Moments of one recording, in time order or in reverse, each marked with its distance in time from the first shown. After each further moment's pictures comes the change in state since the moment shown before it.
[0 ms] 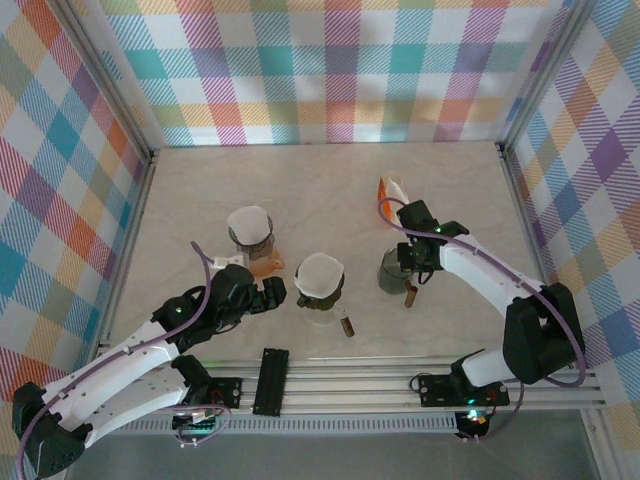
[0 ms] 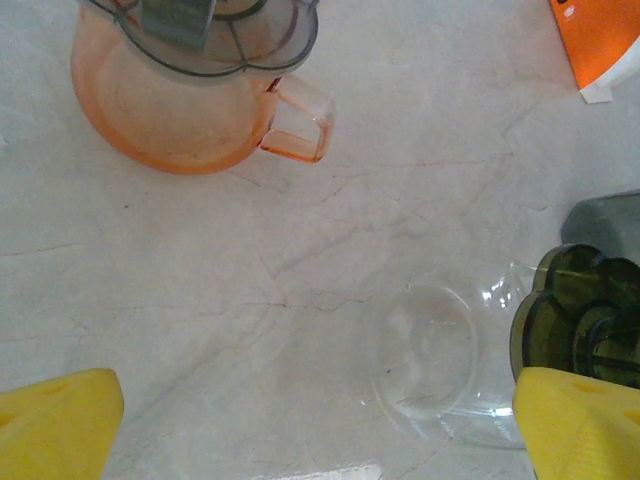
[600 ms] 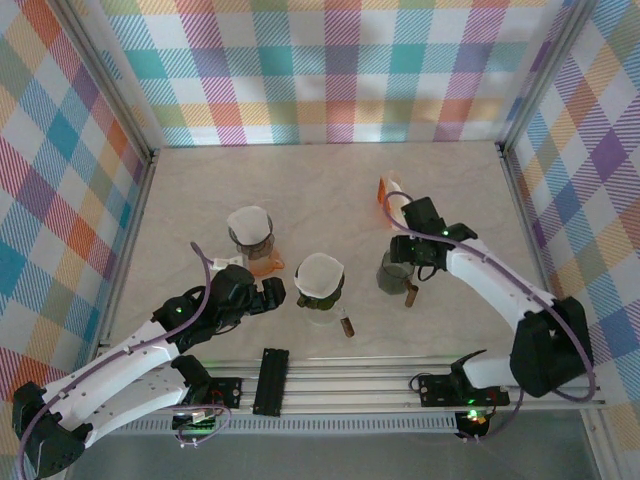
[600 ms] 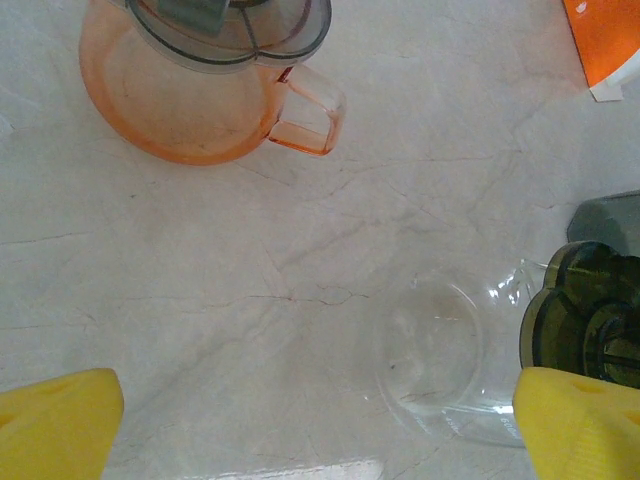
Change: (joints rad) left arm 0.000 0.000 0.000 -0.003 0.001 -0.016; right arm 0.000 -0.114 -0.002 0.058 -0.027 0.016
